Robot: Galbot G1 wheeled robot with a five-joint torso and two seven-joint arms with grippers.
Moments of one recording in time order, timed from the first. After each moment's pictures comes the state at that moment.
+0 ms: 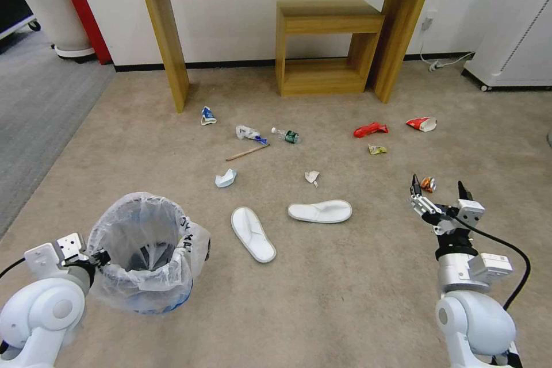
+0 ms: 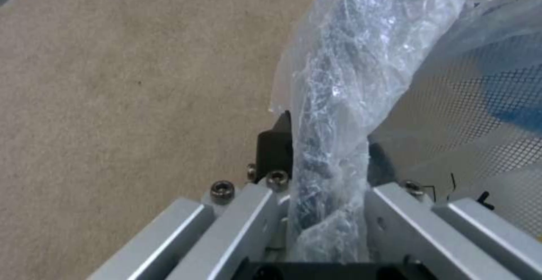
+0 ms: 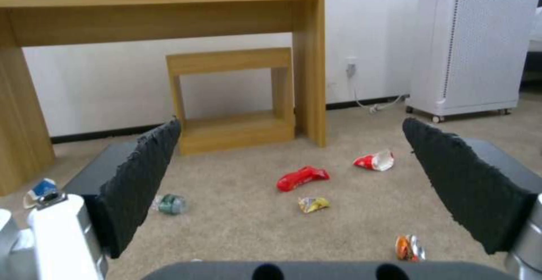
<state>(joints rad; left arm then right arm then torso) 1.45 -1.09 -0.84 -2.09 -1.04 0.74 -0.69 -1.42 1.43 0.76 2.07 0.27 0.02 0.02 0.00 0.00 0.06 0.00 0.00</state>
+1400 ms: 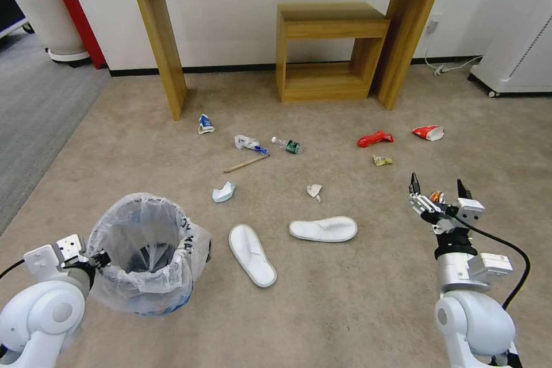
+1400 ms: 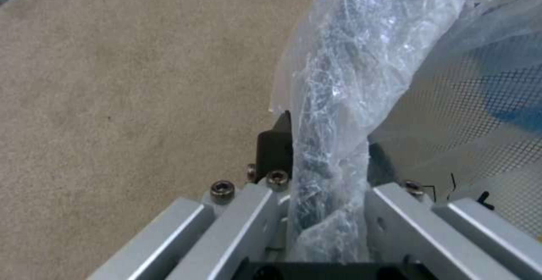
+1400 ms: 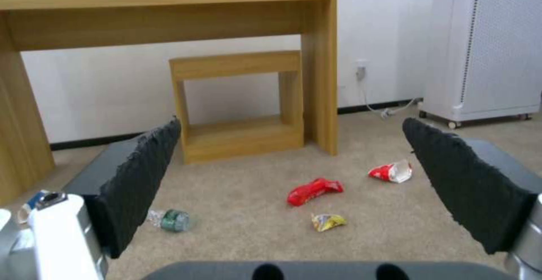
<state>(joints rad) 1.47 -1.10 -0.85 -2.11 -1.03 0.74 -0.69 -1.42 1.42 0.75 2.09 0.28 0.01 0.03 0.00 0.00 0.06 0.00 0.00</state>
